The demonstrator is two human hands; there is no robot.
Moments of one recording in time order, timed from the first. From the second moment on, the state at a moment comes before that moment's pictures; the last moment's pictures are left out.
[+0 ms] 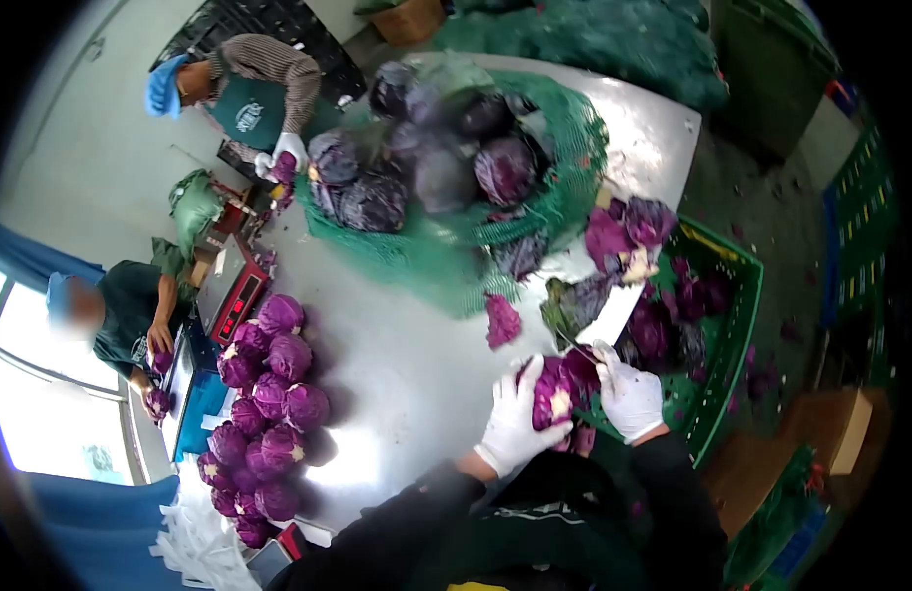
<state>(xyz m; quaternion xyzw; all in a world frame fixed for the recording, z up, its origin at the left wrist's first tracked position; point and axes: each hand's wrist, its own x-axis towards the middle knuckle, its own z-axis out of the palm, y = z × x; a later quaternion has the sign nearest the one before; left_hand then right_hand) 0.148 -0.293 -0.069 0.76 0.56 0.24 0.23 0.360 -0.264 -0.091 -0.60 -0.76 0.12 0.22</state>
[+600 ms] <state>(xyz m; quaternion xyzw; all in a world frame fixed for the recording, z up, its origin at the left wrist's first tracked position) 0.132 -0.288 -0.088 0.46 0.51 0.48 0.54 0.334 -0.283 -0.100 -0.62 -0.55 0.42 0.37</state>
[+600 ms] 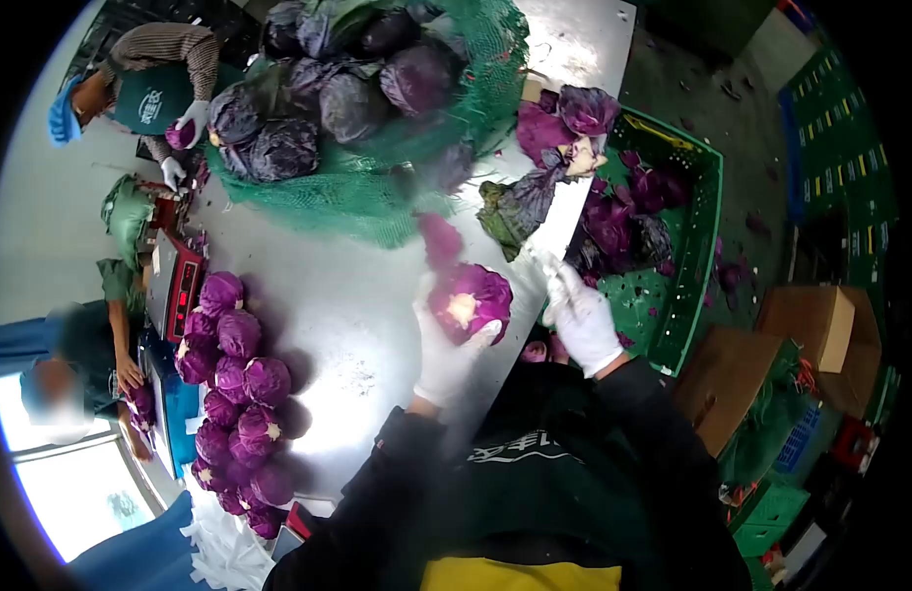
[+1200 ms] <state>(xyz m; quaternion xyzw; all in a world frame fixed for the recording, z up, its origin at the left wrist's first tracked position) 0.114 -0.284 -0.057 0.59 0.51 0.33 0.54 0.308 -0.247 -0.069 -0.49 -0.72 0.42 0.25</state>
